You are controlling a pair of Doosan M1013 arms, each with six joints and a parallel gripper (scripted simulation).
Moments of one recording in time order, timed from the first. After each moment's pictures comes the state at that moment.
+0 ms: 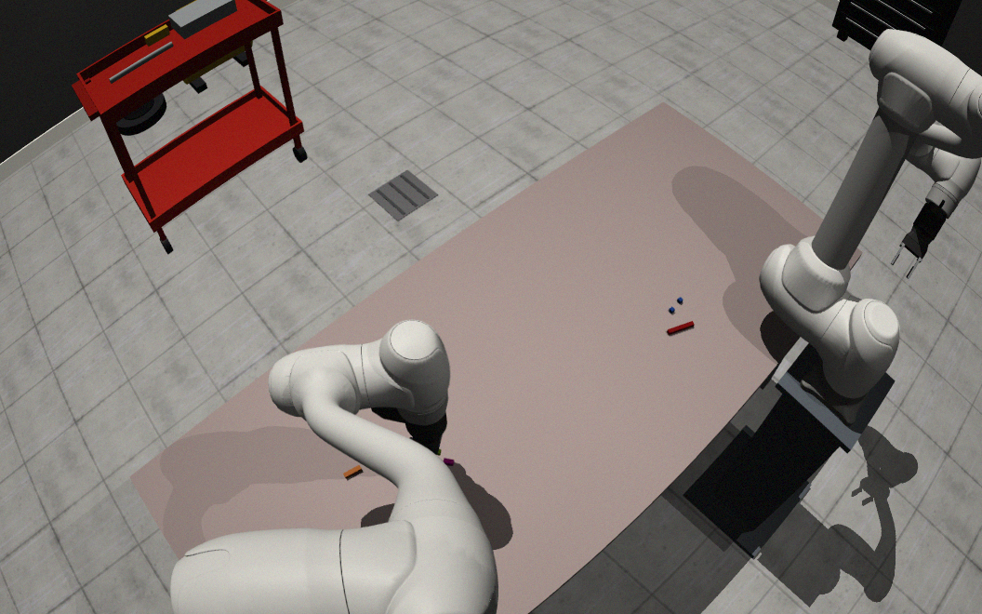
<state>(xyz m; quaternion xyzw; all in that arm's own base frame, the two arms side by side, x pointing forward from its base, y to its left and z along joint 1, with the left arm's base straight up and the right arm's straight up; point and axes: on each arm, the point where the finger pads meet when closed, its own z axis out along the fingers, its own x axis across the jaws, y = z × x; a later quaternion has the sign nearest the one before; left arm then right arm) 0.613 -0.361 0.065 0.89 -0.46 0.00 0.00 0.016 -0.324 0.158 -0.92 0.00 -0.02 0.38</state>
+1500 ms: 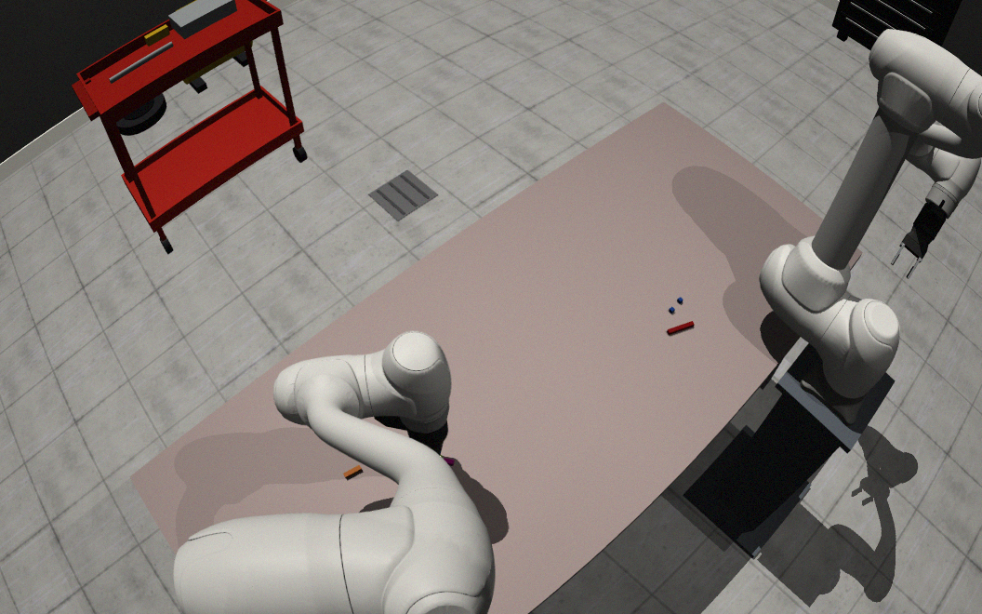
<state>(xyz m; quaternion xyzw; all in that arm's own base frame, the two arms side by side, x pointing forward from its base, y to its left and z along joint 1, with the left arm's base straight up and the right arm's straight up) 0.613 -0.361 0.033 0.89 -0.46 0.00 0.00 0.016 -0.324 0.158 -0.92 0.00 -0.02 0.38</state>
